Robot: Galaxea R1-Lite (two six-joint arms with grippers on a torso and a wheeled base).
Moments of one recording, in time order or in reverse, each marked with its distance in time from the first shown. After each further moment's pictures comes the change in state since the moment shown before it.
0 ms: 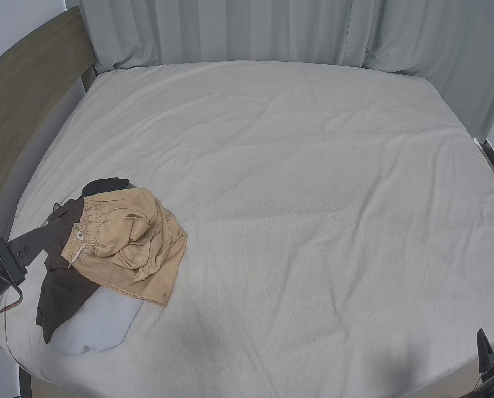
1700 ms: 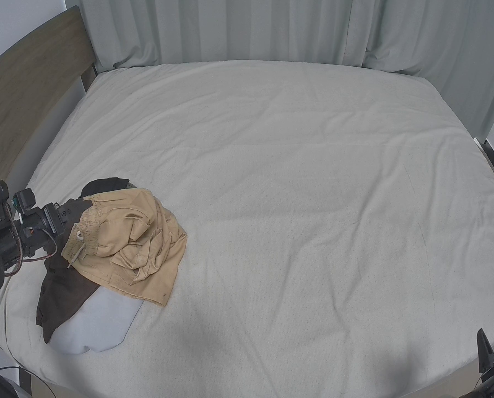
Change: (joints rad) left arm 0.166 0.696 -0.197 -0.306 -0.138 0.025; right arm 0.000 0.000 0.000 0.000 0.000 0.001
